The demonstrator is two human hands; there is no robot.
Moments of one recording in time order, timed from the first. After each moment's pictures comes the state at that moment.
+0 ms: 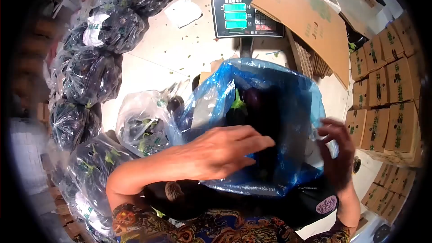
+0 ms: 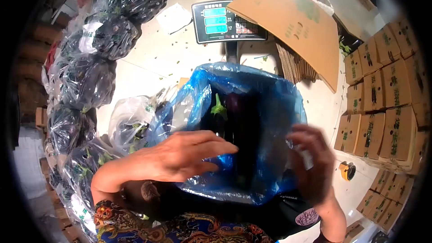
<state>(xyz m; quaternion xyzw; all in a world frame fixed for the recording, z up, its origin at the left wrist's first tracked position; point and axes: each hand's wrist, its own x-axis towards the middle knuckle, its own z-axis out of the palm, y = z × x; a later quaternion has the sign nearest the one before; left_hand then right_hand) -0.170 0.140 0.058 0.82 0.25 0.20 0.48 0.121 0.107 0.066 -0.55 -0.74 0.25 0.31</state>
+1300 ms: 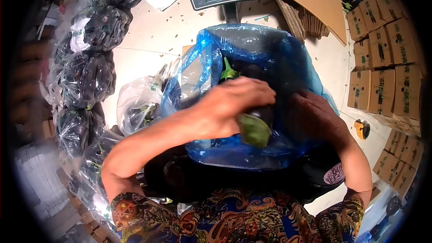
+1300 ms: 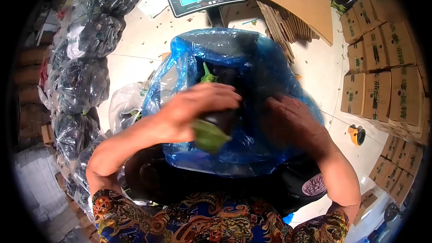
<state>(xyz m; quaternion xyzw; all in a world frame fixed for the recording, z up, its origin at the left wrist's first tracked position) -0.144 0.157 0.011 0.87 0.21 0.22 0.39 0.134 0.120 -0.008 -0.46 -0.83 0.31 0.10</state>
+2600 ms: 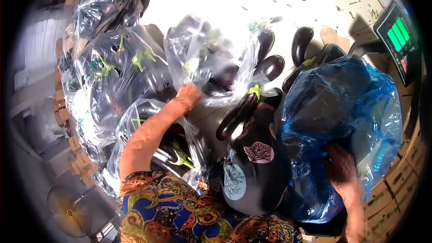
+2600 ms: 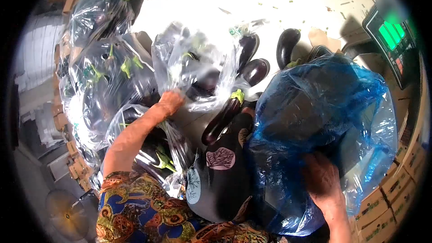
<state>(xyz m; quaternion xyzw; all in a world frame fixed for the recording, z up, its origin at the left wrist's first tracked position) -0.459 -0.090 -0.233 0.55 0.67 -0.36 0.34 -0.025 0.138 -0.028 -0.33 -0.83 0.41 -0.17</state>
